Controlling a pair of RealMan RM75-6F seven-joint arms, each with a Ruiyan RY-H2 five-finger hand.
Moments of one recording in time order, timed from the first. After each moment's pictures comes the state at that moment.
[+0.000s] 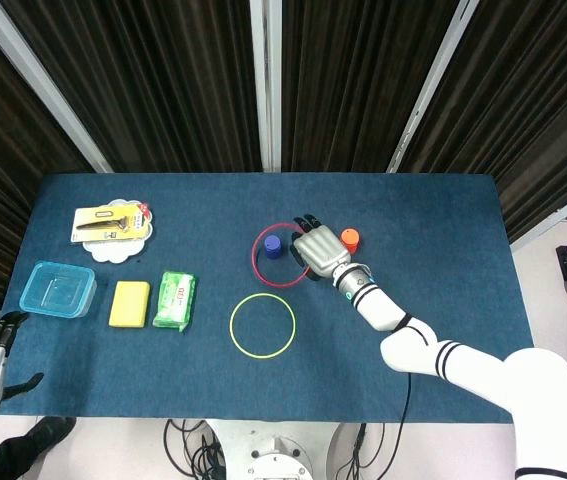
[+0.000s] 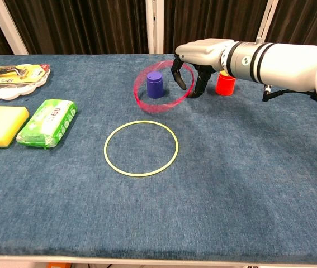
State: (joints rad) left arm -0.01 -1.18 -0.02 -1.56 1.47 1.51 0.09; right arm 1.02 -1.71 0.29 -1.04 -1.18 0.59 -0.24
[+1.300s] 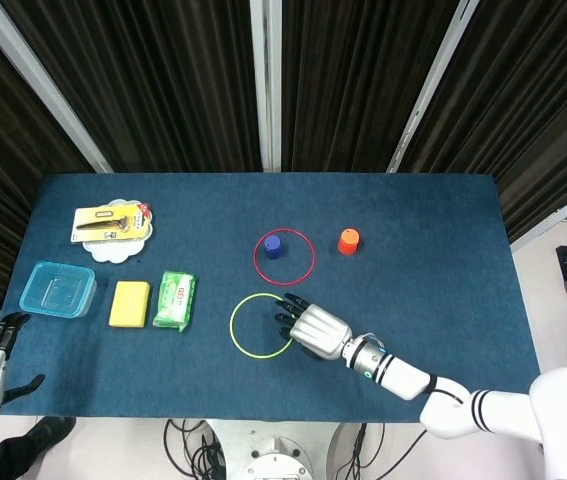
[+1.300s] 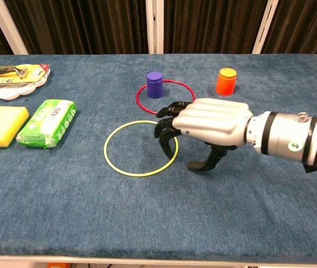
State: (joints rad) left arm 0.00 -1.18 -0.01 -1.57 1.50 1.55 0.09; right arm 0.85 -1.64 -0.01 -1.32 -1.63 0.87 -0.14
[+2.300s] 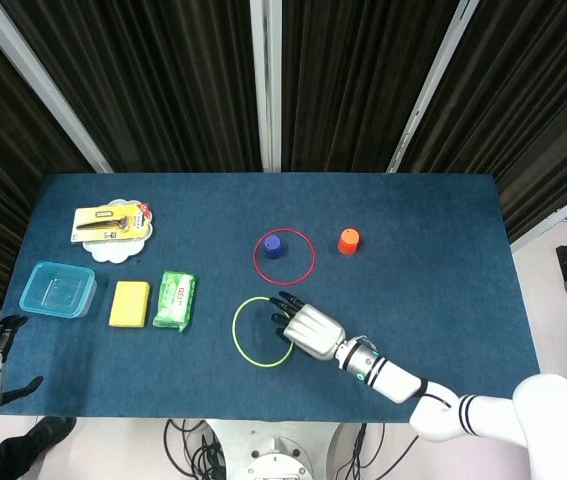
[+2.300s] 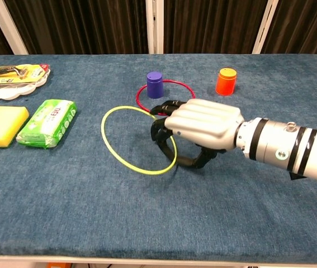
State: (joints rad) left arm 0.01 -1.20 -0.01 -1.51 1.51 1.55 0.03; right arm 0.82 -1.71 0.00 -1.26 -1.63 0.95 -0.15
